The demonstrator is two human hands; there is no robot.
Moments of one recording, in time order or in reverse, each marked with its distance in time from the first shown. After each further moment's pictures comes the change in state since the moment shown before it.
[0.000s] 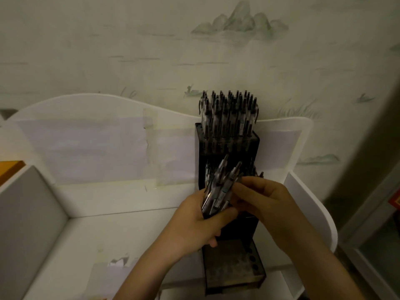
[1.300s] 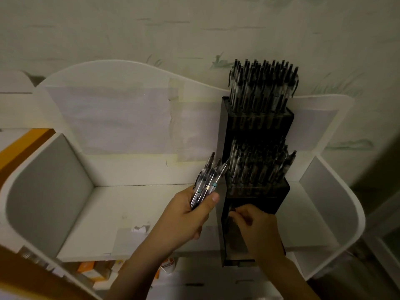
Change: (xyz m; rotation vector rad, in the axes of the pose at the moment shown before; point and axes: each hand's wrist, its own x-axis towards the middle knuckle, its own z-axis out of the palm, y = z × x) left_hand -0.040 -0.061 -0.034 0.040 0.156 -0.117; right_hand -0.002 0.169 0.023 -0.703 0.217 -0.298
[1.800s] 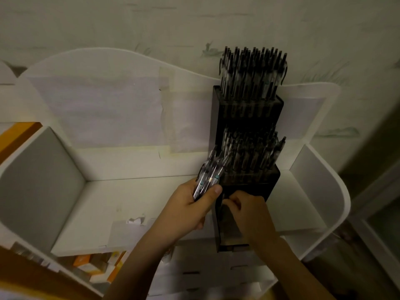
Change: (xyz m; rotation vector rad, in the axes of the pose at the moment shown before) left_hand -0.002 0.000 0.014 -0.025 -0.049 0.024; right_hand 0.005 -0.009 -0.004 -0.193 -0.088 0.015
